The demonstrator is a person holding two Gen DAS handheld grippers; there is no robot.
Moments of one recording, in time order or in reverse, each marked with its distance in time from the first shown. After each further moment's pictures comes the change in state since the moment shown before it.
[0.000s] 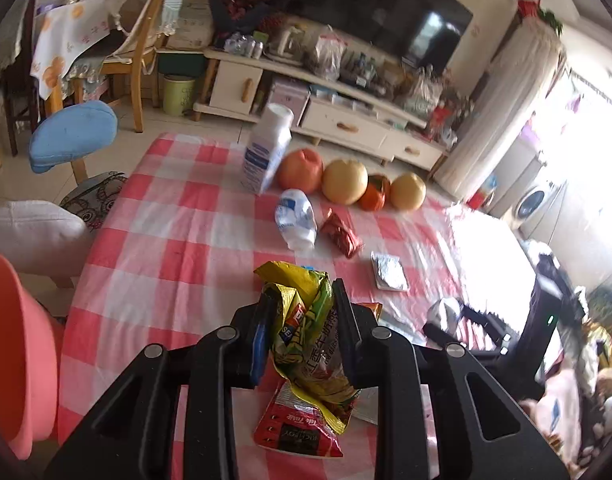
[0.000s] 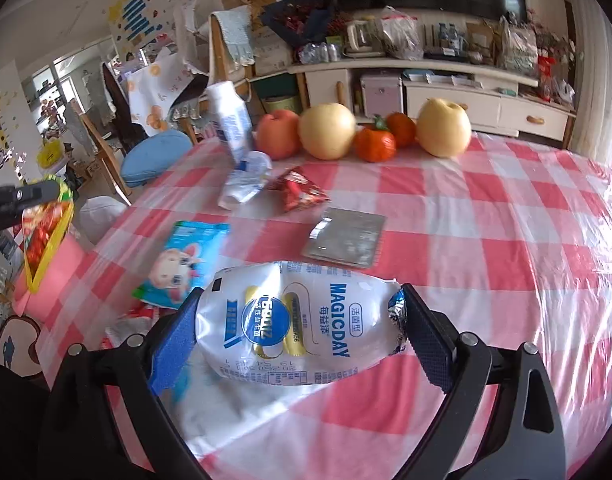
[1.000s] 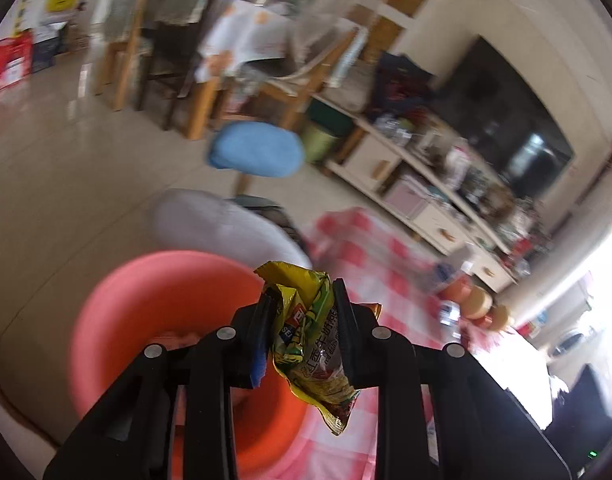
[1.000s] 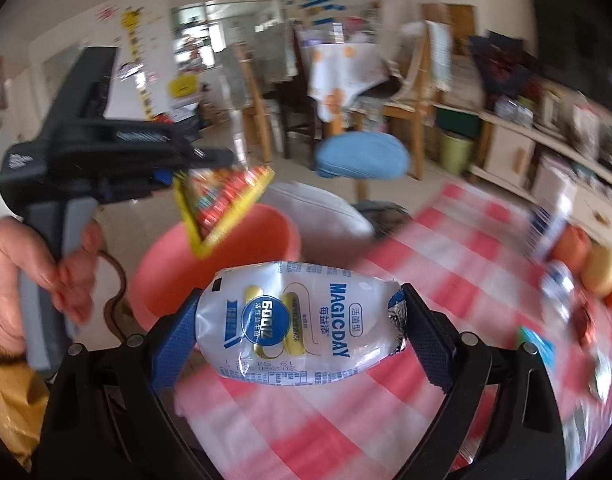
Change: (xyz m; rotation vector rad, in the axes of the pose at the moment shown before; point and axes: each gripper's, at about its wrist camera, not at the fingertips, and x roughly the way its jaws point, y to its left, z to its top) left arm -0.131 0.243 -0.014 -0.412 -0.237 0.257; right arm 0.038 0.347 0.027 -0.435 -0.002 0.381
